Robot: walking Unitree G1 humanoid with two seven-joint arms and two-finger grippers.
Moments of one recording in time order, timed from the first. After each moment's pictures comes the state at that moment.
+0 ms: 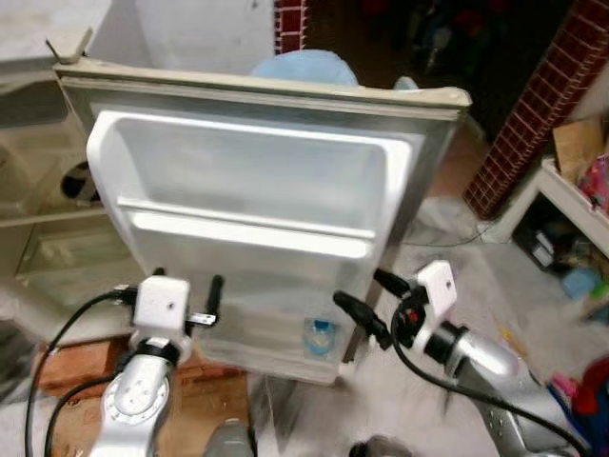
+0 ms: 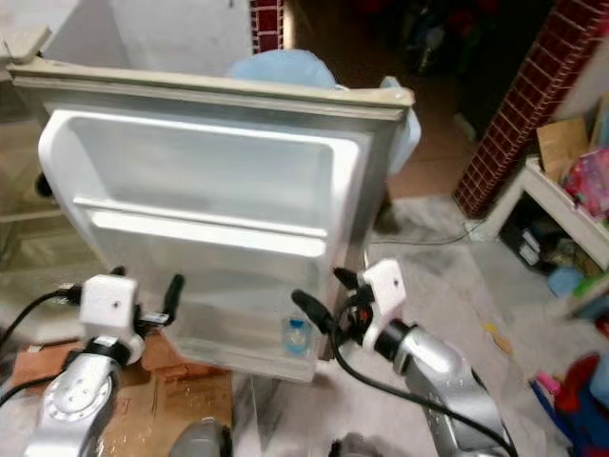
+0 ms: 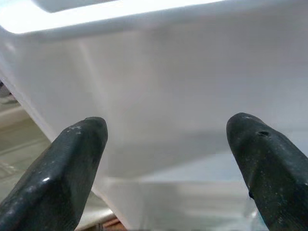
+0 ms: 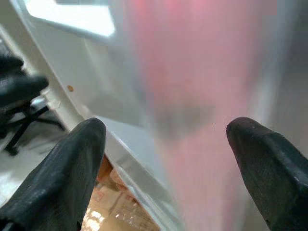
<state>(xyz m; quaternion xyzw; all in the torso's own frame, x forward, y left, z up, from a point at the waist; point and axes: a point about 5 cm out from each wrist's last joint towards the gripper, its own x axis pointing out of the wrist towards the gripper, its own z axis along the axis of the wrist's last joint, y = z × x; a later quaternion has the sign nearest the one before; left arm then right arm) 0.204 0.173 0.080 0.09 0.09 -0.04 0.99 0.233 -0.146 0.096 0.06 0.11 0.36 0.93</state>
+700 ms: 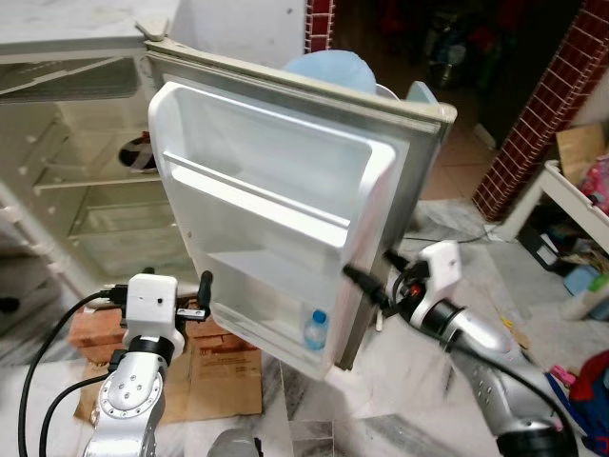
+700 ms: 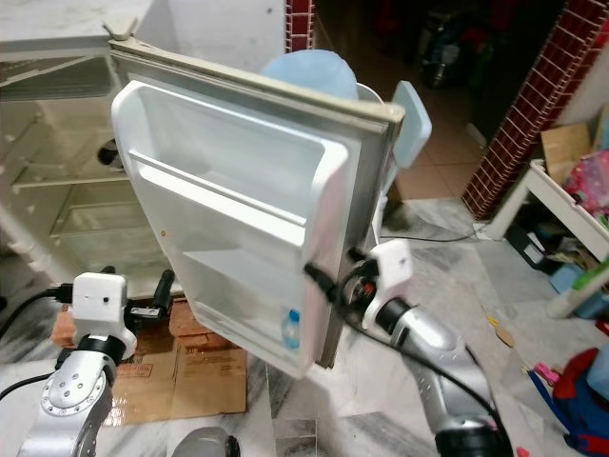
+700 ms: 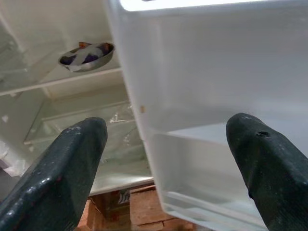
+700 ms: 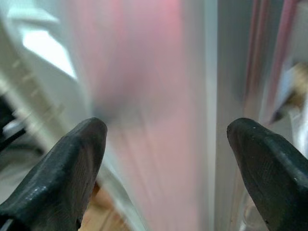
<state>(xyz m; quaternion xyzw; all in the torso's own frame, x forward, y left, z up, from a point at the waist) 0.217 0.184 0.087 0.07 0.08 0.00 0.99 0.270 -0.170 0.108 0.08 0.07 0.23 0.97</state>
